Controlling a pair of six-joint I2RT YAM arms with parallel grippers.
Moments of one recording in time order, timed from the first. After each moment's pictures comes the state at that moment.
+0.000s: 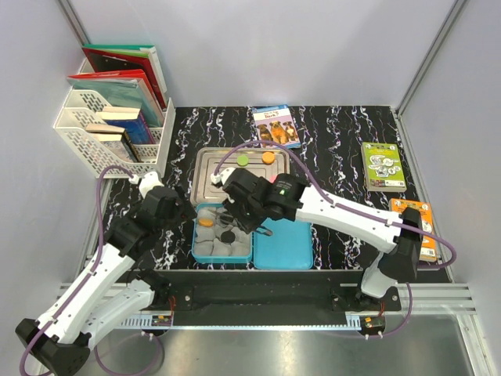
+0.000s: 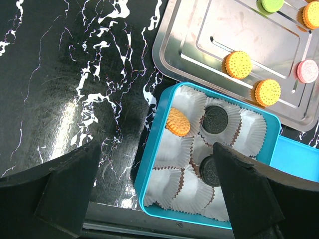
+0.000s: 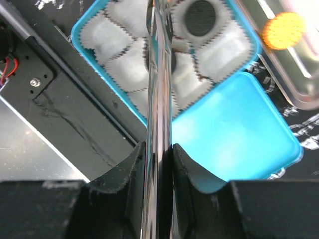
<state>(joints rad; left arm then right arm) -0.54 0.73 0.78 -0.87 -0.43 -0.78 1.16 1.66 1.62 -0.95 0.08 0.30</state>
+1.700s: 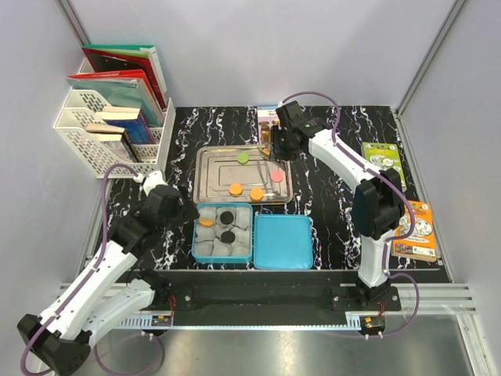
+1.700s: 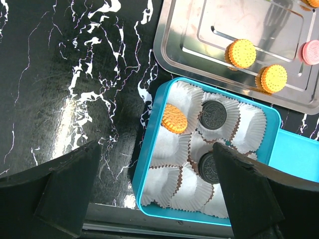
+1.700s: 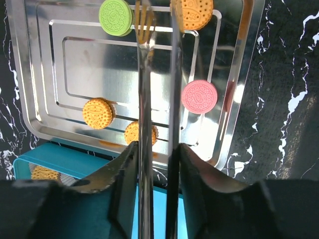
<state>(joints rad) -0.54 0.75 0.77 -0.84 -0.40 -0.76 0.51 1.97 1.77 -0.73 -0.02 0.45</state>
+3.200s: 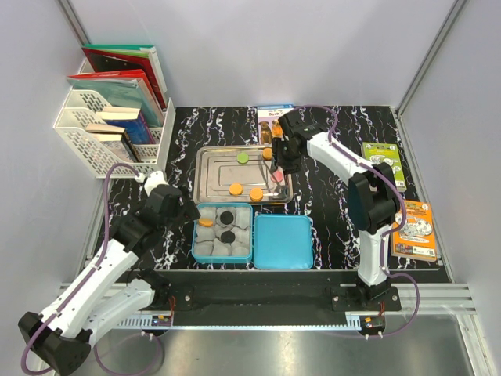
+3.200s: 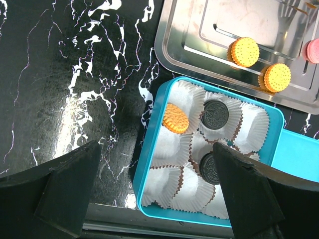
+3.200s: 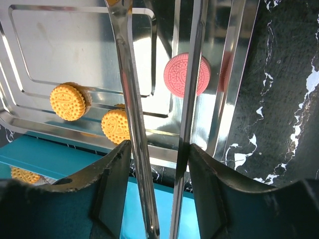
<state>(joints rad) -0.54 0.77 0.77 -0.84 -0.40 -0.76 0.48 2.03 1.70 -0.75 -0.09 0.47</state>
